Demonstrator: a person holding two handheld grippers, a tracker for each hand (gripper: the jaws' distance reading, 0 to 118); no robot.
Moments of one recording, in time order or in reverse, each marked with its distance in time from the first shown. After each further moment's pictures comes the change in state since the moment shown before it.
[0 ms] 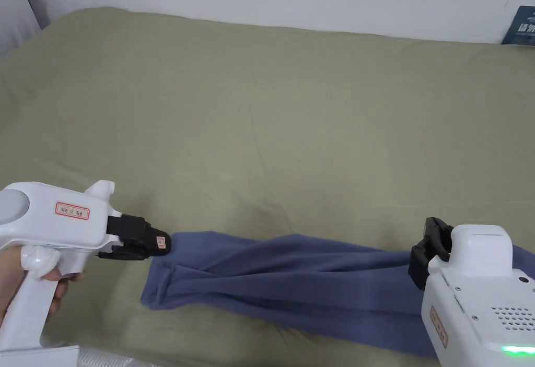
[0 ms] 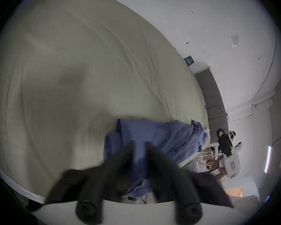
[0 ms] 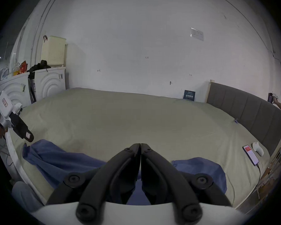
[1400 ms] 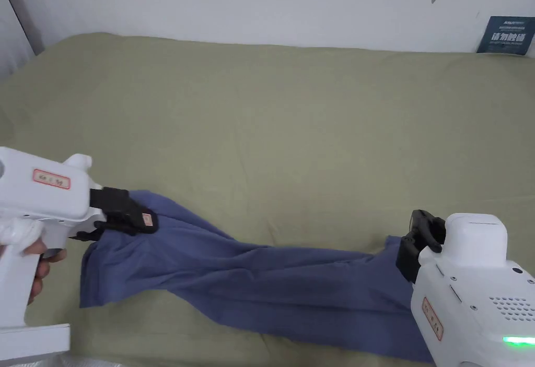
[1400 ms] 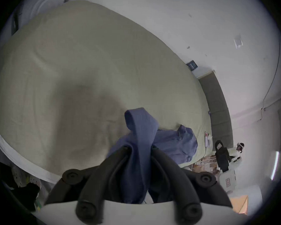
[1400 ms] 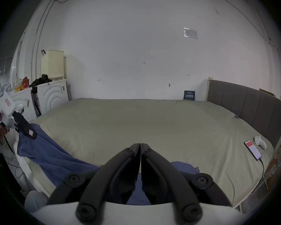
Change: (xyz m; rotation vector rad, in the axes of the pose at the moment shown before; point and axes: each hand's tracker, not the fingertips) left arm 0.113 -0.003 0.043 0.070 0.118 0.035; right arm 0.029 0.023 0.036 0.031 0.039 -0.113
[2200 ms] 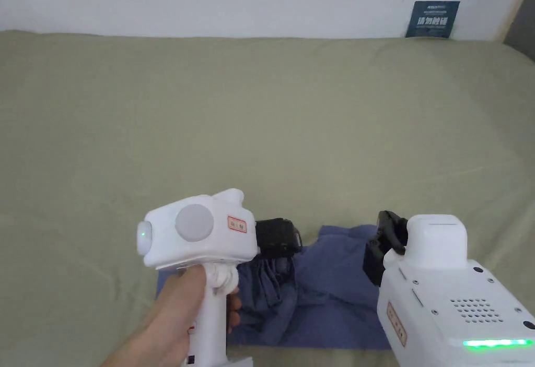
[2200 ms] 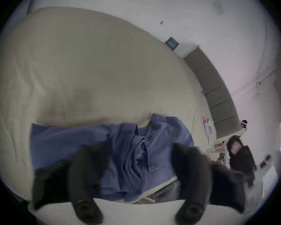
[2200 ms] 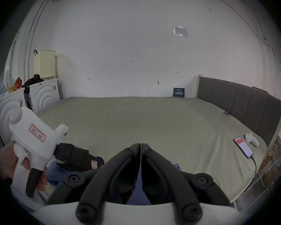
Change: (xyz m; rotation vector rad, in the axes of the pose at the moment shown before) left arm 0.151 -0.062 -0.215 -0.064 -0.058 -0.193; right arm 0.048 -0.009 0.007 -0.027 -0.071 -0.011
